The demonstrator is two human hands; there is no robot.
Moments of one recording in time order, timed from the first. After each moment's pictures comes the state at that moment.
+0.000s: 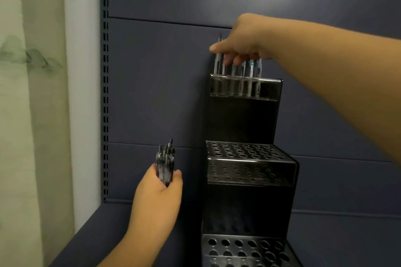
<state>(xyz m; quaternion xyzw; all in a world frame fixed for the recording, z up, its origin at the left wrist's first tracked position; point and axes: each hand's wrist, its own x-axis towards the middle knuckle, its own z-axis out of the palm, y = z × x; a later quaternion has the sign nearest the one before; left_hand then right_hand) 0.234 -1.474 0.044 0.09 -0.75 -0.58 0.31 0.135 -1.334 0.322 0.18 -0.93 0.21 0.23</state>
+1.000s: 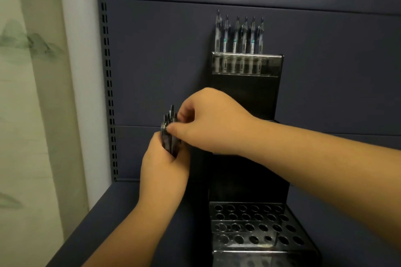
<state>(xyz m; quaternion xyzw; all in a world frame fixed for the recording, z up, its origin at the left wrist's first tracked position) 0.239 -1.477 0.047 0.00 -0.74 -0.56 0.38 0.232 -1.370 0.156 0.35 -0.89 0.18 0.21</state>
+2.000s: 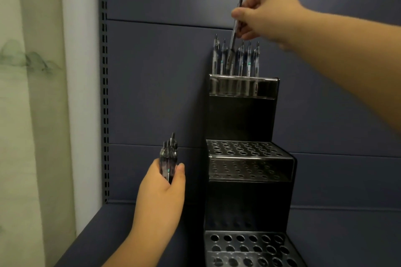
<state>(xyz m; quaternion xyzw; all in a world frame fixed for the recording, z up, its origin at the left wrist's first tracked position) 0.239 -1.474 0.048 0.05 -0.75 -0.57 0.34 0.138 -1.301 0.331 0.27 -0.80 0.37 0.39</state>
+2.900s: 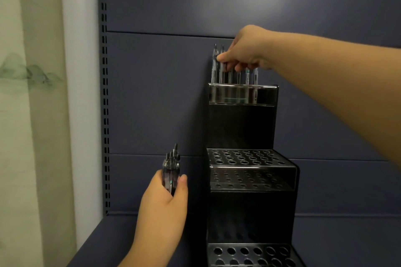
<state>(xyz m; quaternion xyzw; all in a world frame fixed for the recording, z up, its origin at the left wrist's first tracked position) 0.238 -1.473 0.049 0.05 -0.75 -0.57 0.33 0.118 -1.321 0.322 0.17 -0.90 0.32 0.24</state>
